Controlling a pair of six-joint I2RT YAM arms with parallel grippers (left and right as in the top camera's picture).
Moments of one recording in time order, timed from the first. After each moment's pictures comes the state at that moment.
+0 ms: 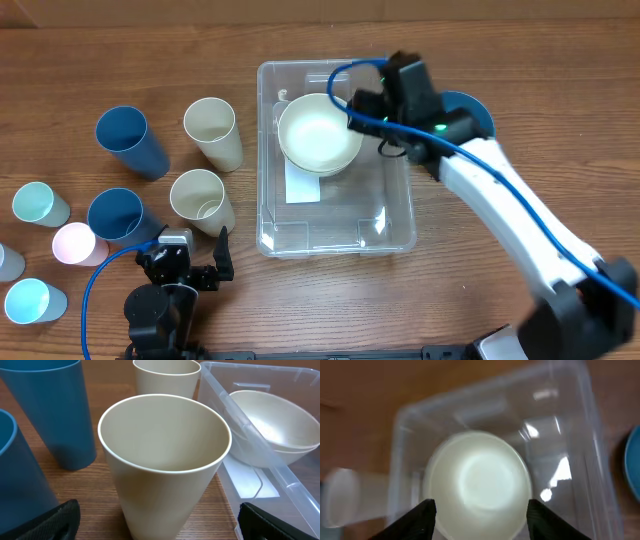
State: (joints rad) left arm 0.07 0.02 0.13 -0.42 0.14 -0.05; right arm 0.43 1.62 1.45 -0.61 -0.04 0.62
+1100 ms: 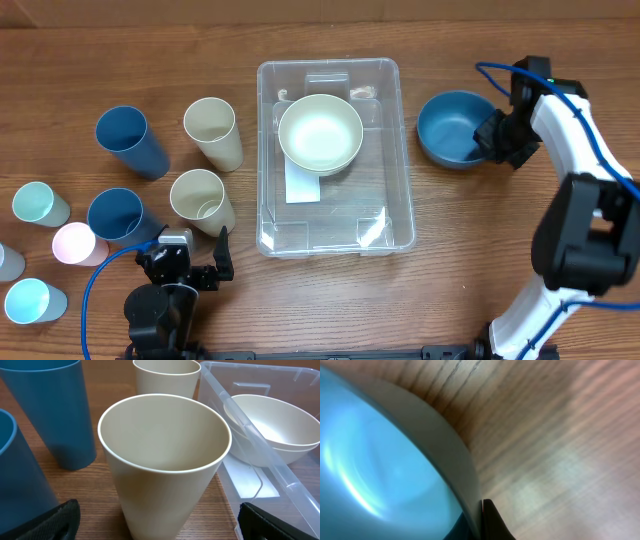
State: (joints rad) left arm 0.07 0.02 0.13 -0.42 0.14 -0.05; right arm -0.16 1.98 1.54 -1.03 -0.03 0.68
